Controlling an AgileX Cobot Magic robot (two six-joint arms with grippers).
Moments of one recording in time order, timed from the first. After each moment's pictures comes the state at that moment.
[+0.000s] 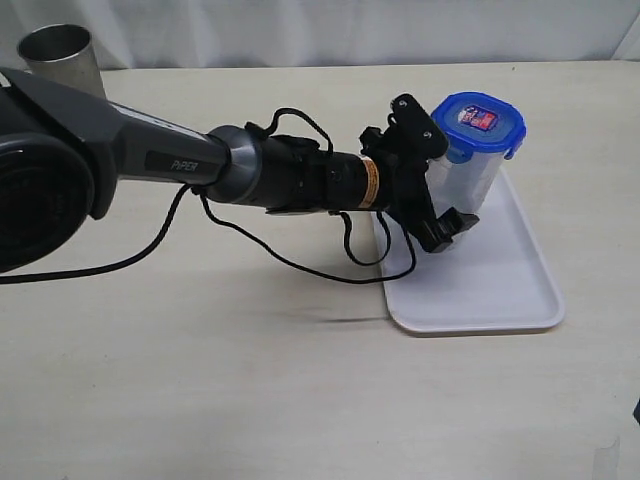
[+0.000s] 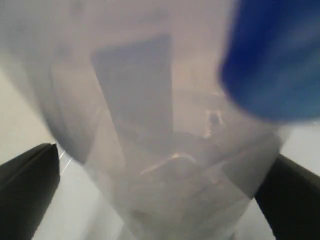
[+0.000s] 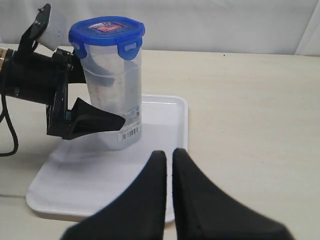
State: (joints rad) left arm -0.77 2.36 -1.52 0.94 -0.38 -0.59; right arm 0.11 0.00 0.00 -0.06 0.36 0.01
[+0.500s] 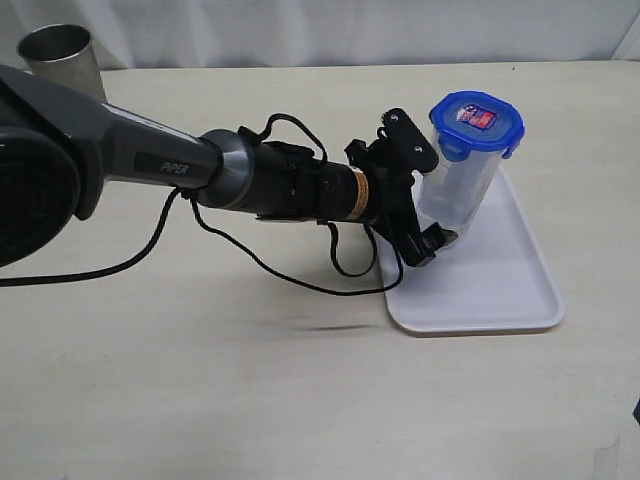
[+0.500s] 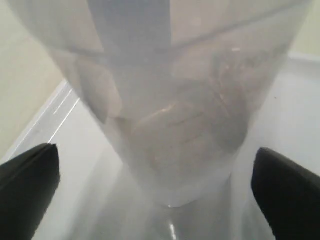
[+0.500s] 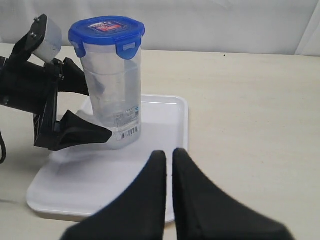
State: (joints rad) left arm -0.77 2.33 -1.46 0.99 -0.30 -0.63; right arm 0.11 0.00 0.00 -0.06 0.36 0.01
